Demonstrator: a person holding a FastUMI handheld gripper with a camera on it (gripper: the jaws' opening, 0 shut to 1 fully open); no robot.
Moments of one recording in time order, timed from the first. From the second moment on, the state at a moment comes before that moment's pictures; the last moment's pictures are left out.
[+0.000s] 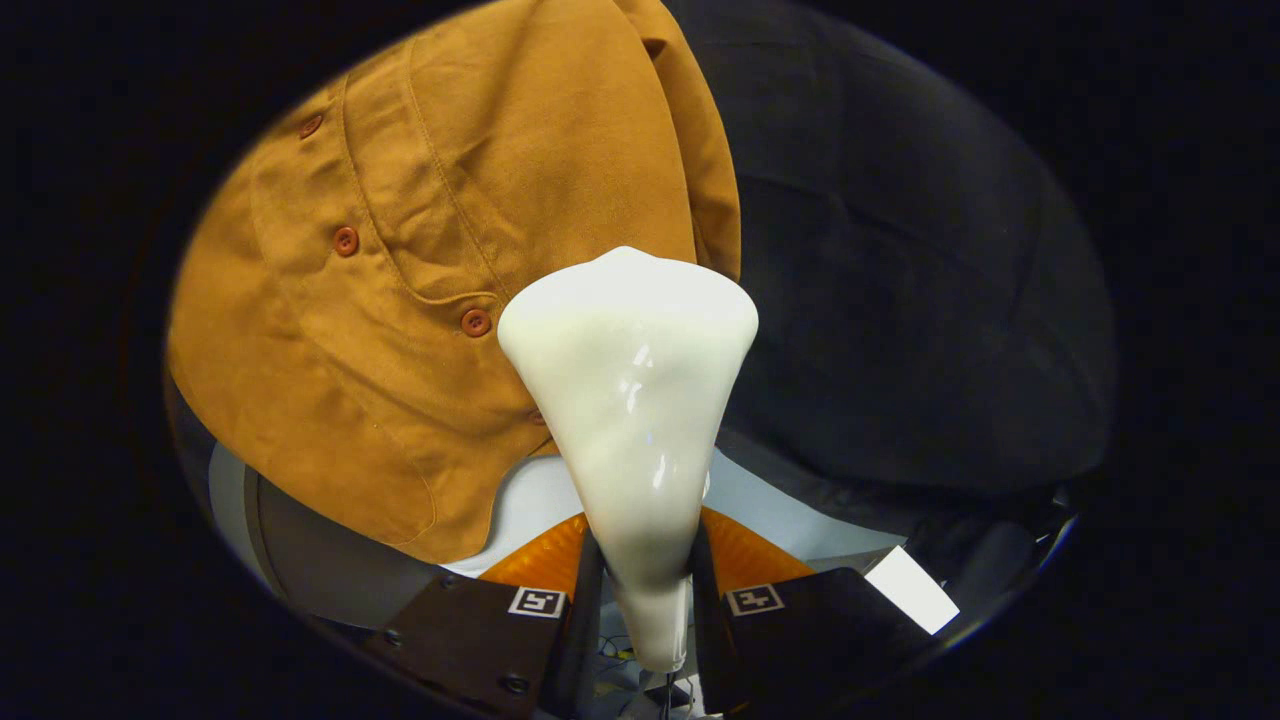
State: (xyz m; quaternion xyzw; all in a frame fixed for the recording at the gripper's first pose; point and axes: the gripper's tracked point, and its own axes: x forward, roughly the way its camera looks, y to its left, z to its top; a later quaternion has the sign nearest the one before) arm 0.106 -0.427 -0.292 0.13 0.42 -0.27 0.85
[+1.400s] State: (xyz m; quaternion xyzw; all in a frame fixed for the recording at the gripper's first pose) arm 0.108 -0.077 -0.051 0.03 0.17 -0.11 0.98
